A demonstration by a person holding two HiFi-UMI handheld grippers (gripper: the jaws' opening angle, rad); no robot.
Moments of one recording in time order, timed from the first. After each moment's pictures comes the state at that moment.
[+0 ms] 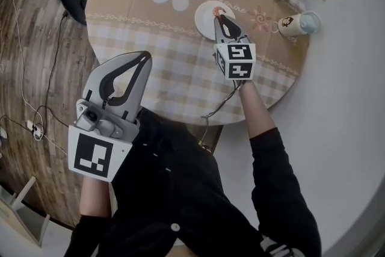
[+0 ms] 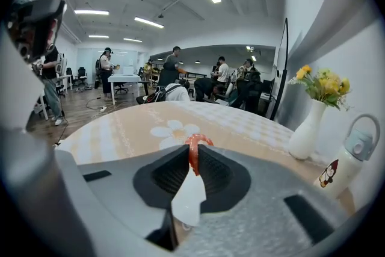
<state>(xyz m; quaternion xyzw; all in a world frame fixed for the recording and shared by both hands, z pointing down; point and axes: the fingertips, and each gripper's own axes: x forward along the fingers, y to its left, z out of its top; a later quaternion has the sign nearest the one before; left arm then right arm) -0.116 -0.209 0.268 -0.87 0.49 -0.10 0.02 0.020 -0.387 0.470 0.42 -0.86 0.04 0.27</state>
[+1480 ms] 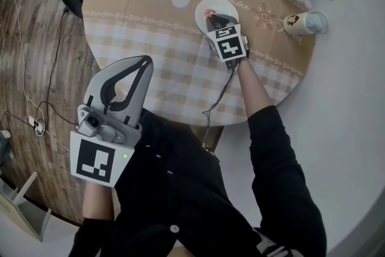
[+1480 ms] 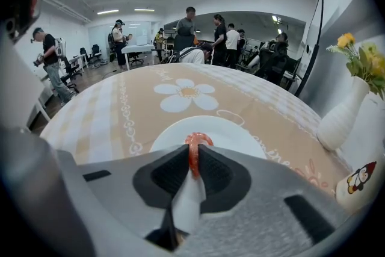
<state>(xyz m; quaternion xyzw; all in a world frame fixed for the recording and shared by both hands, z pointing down) -0.103 -0.215 0.284 -0.86 0.49 -0.11 0.00 0.012 -0.401 0.572 0.32 -0.84 0.08 0.42</state>
